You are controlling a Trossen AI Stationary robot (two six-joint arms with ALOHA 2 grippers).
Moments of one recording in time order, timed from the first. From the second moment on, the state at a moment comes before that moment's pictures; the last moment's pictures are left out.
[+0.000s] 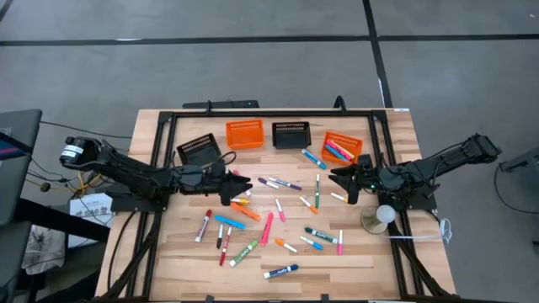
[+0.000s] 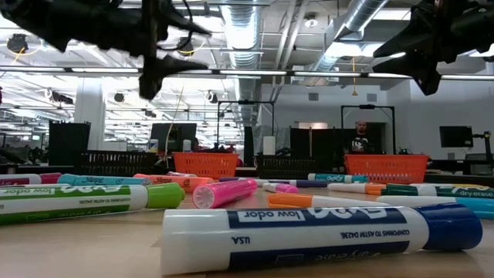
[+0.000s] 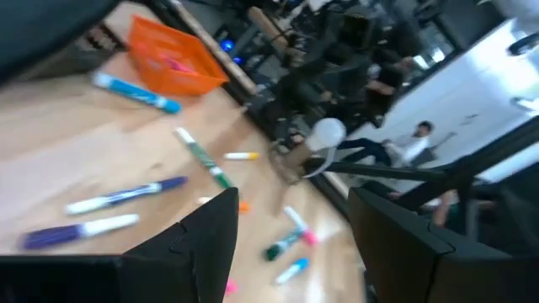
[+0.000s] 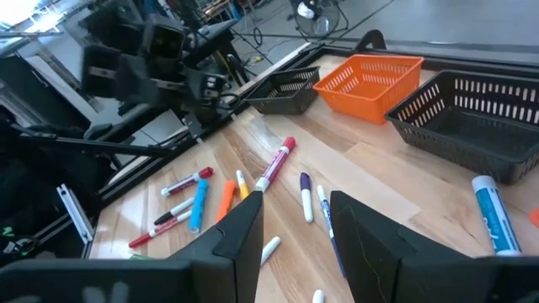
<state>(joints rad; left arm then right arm) -0.19 1.21 0.43 0.66 -0.27 -0.81 0.35 0.56 0.32 -0.07 0.58 0.63</state>
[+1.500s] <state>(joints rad) -0.40 1.59 1.01 -0.37 -0.41 -2.04 0.35 0.56 0.32 -0.08 0.57 0.57</state>
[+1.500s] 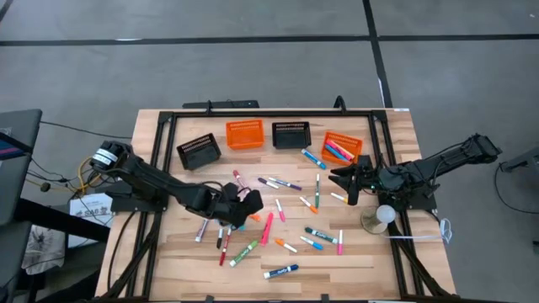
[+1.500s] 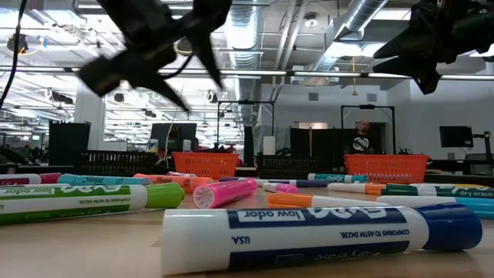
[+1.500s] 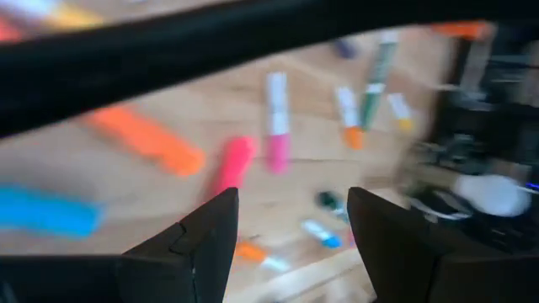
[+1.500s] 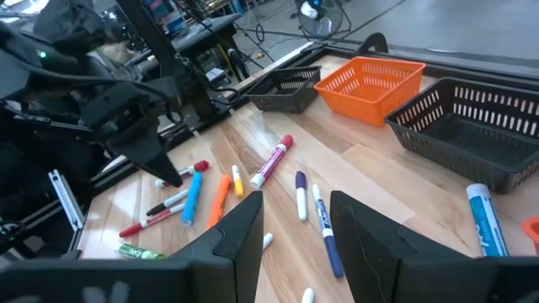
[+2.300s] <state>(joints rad) -0.46 1.63 1.10 -0.80 -0.14 -2.44 0.35 0.55 0.32 -0.13 0.57 0.51</state>
